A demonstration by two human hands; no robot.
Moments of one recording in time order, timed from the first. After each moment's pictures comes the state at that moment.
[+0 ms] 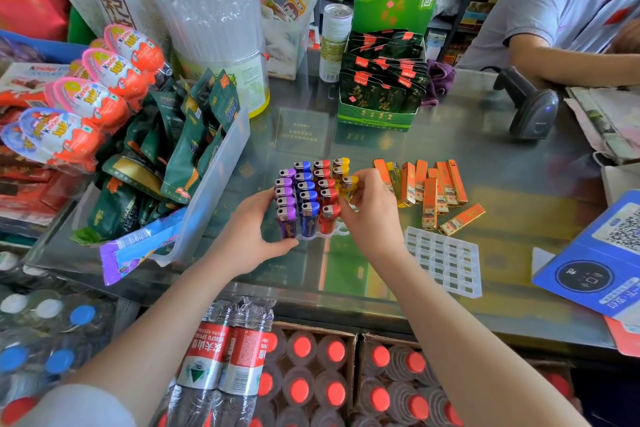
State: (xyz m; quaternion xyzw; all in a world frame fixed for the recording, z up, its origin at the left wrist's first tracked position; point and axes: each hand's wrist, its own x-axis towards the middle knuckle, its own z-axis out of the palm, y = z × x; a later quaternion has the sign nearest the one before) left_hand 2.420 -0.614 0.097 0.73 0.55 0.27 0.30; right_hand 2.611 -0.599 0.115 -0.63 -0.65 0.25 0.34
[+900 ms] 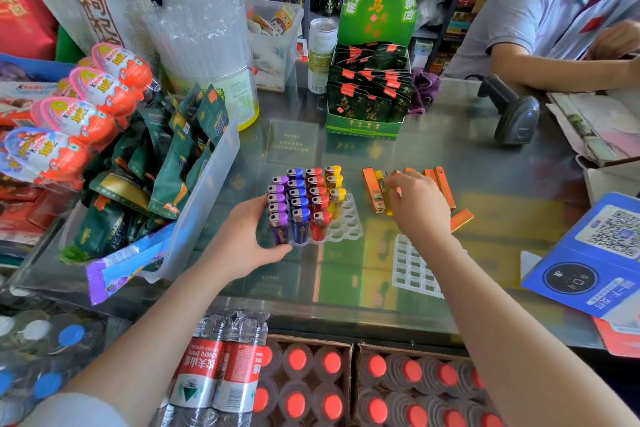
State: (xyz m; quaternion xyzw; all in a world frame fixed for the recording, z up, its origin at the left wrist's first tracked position) left_hand 2.424 -0.603 0.101 0.75 0.55 0.24 0.29; right_hand 2.684 -0.564 0.112 -0.72 -0.67 0.07 0.18
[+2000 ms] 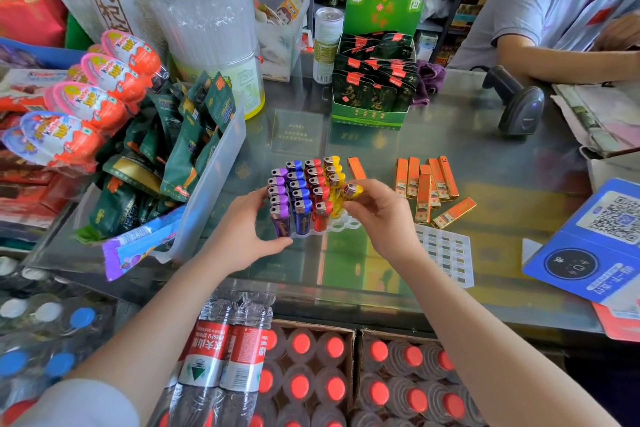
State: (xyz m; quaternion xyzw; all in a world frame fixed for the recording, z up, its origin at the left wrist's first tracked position) left_hand 2.414 -0.615 0.093 0.73 0.58 0.24 0.29; right_hand 2.638 -0.613 0.113 -0.56 -0.65 0.32 0.39
